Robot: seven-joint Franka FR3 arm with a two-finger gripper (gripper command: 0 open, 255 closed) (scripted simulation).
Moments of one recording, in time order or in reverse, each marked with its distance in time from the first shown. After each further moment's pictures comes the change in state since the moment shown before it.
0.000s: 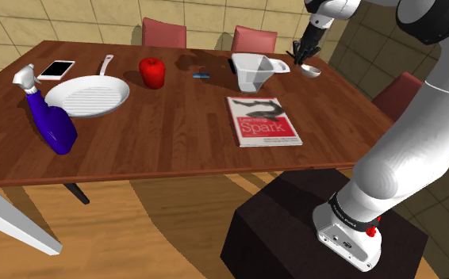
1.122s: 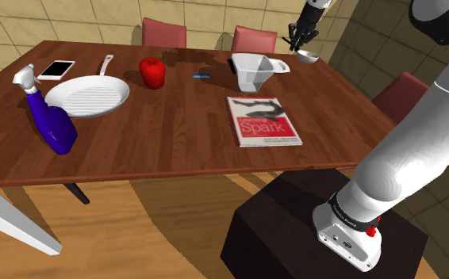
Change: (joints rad) arm 0.056 -0.072 0.034 0.080 -0.049 -0.136 0.121
